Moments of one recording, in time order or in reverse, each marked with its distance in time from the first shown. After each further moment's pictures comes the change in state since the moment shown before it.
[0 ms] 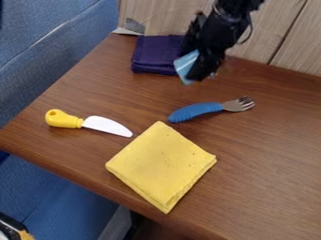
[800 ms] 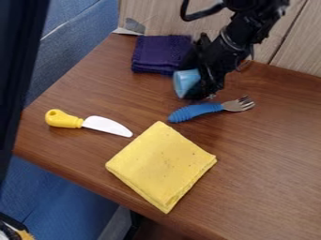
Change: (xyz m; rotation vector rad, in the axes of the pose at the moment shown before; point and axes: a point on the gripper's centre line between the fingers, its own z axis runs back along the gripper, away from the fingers) arm 0.003 -0.013 -0.019 0.048 0.135 -0.012
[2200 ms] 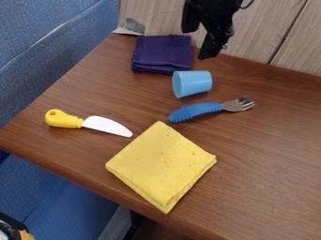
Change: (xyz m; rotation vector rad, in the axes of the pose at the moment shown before) arm -0.027 0.034 0.069 -0.054 -0.392 0.254
